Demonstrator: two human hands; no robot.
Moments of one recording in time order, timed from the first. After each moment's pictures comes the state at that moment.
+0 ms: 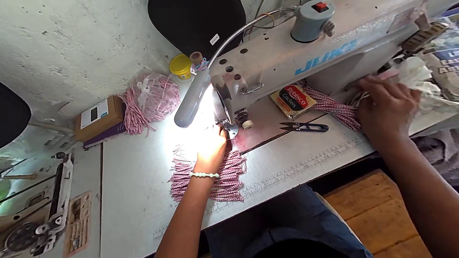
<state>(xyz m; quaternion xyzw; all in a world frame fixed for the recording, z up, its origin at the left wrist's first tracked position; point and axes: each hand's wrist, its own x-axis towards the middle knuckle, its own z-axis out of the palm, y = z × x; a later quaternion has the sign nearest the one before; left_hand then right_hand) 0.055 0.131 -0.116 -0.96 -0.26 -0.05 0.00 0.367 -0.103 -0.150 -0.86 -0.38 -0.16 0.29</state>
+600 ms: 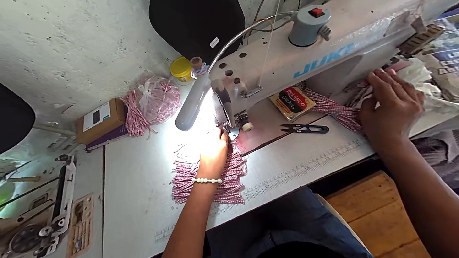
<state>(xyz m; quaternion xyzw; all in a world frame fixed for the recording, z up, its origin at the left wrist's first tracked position) 0.055 0.123 -0.116 -0.95 -0.30 -0.08 -0.02 0.365 -0.102 -0.152 -0.85 -0.36 -0.22 0.31</state>
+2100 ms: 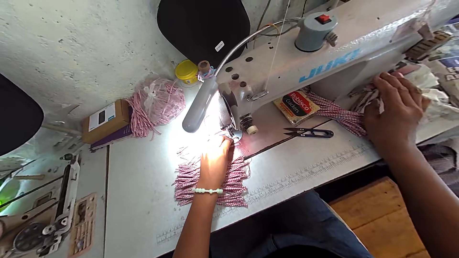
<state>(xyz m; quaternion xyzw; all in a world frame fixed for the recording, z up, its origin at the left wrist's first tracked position) 0.038 0.124 -0.130 -0.94 -0.24 -0.22 -0.05 0.365 -0.101 -0.149 -0.85 -0.37 -0.18 0.32</state>
